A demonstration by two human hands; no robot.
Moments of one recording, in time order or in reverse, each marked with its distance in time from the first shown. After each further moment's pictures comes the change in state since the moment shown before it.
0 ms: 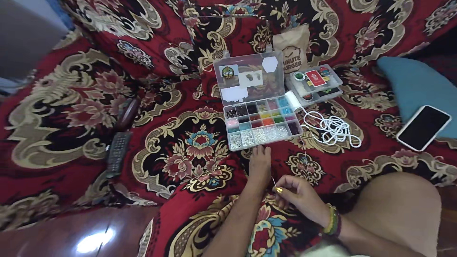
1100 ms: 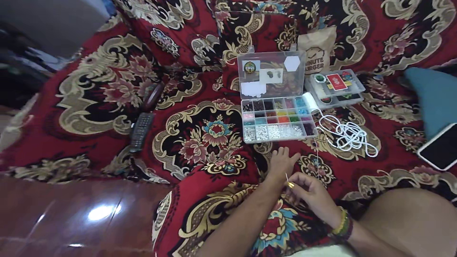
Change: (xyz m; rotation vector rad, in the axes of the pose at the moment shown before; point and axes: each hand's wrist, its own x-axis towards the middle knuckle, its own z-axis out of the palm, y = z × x) left_hand 0.007 0.020 0.012 0.132 -0.240 0.146; right_hand -0.002 0.000 0.005 -0.034 0.057 -0.003
